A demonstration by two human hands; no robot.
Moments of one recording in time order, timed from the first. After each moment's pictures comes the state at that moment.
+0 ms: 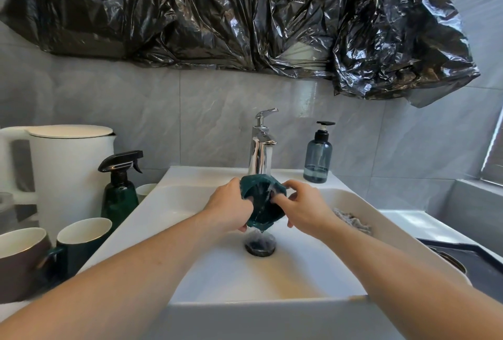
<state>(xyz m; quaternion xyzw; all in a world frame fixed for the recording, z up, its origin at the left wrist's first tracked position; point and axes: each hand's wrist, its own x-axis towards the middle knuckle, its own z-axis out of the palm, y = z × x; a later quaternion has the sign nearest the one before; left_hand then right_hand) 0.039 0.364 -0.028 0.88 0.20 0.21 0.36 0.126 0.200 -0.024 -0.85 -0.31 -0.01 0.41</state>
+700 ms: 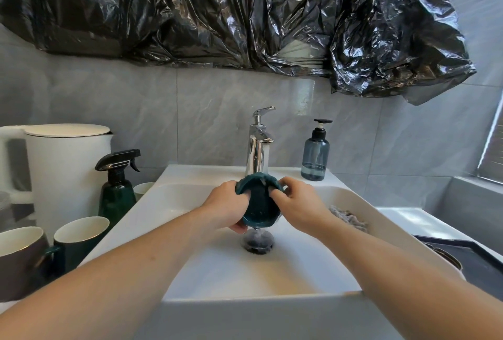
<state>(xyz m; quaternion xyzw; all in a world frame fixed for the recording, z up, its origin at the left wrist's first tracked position) 0.029 0.356 -0.021 0.86 0.21 0.17 0.43 0.125 0.202 -0.024 -0.85 -0.33 -0.03 0.42</state>
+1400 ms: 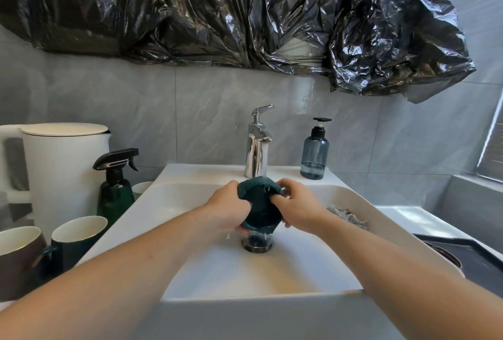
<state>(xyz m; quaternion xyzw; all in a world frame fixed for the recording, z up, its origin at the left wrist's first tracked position) 0.035 0.355 -0.028 0.85 0.20 0.14 0.47 0.129 0.204 -0.026 -0.84 -0.33 0.05 0.44</state>
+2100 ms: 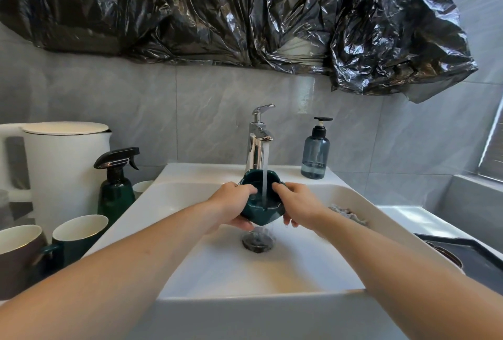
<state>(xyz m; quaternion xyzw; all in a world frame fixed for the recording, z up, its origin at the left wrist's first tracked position) 0.034 0.354 -0.020 0.78 0.22 0.12 0.57 0.126 0.203 -0.022 -0.84 -0.29 0.08 0.45</state>
